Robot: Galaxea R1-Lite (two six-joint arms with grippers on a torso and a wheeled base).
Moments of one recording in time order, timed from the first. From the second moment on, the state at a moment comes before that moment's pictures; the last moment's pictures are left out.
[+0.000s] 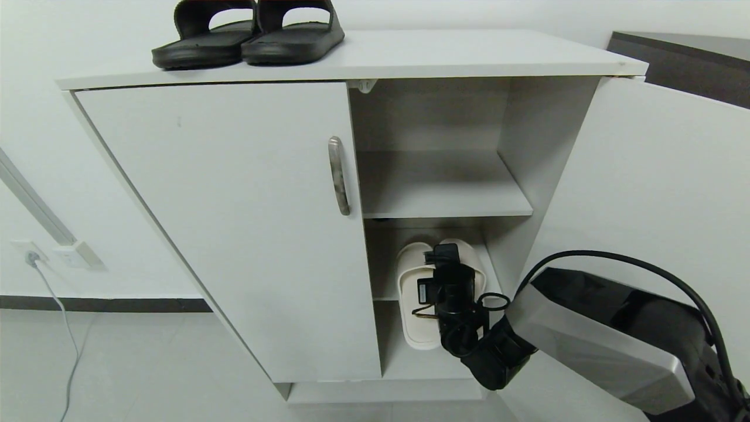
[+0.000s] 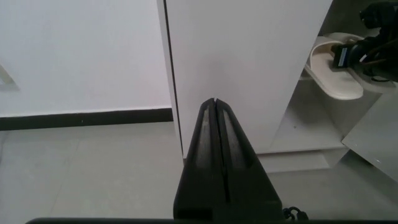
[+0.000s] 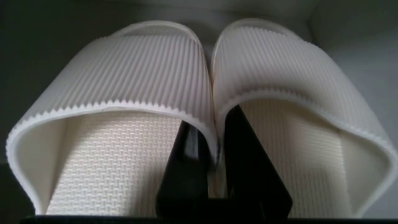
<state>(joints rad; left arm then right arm) 0.00 0.00 0.00 0.00 -0.01 0.02 0.70 2.53 -1.31 -1.10 -0.67 0.05</state>
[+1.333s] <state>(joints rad) 0.00 0.00 0.00 0.00 0.00 0.02 0.60 2.71 -1.83 -0.80 -0.61 0.06</state>
